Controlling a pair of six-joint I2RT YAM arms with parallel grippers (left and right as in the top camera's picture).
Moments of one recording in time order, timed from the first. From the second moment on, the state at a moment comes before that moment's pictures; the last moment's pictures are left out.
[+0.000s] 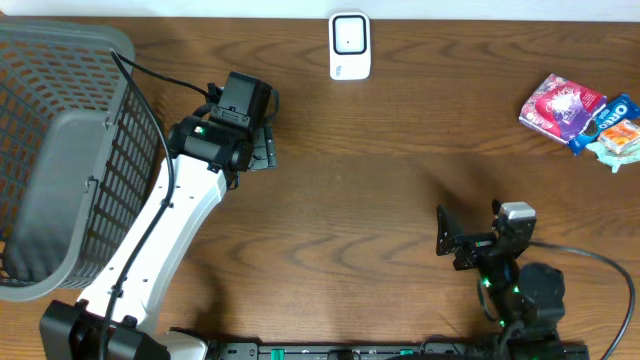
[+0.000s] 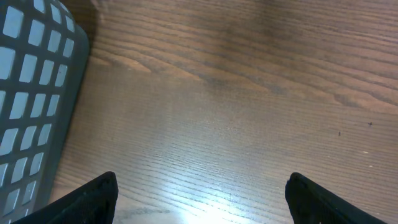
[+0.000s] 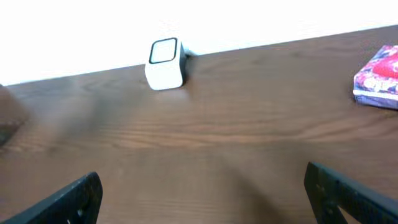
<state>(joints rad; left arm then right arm) -0.34 1.52 1.34 -1.00 -0.28 -0.44 0.12 0.23 0.21 -0.22 -0.11 0.22</state>
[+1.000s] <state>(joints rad) -0.34 1.52 1.34 -1.00 -0.28 -0.44 0.04 0.01 0.01 -0.07 -0.10 0.04</state>
